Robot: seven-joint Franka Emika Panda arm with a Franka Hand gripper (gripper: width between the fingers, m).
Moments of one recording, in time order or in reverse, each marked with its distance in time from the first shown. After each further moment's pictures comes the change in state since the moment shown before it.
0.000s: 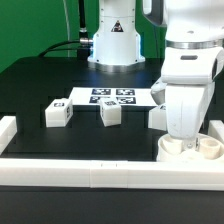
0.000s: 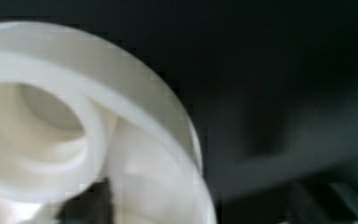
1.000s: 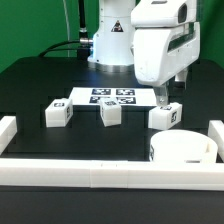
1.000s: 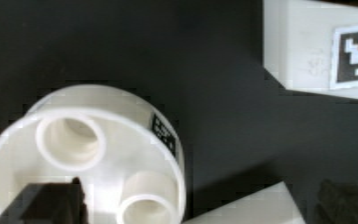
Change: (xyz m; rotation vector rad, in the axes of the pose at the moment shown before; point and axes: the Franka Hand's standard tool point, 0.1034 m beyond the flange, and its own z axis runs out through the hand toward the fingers) arm -0.035 -0.018 -0.061 -0.047 -0.004 0.121
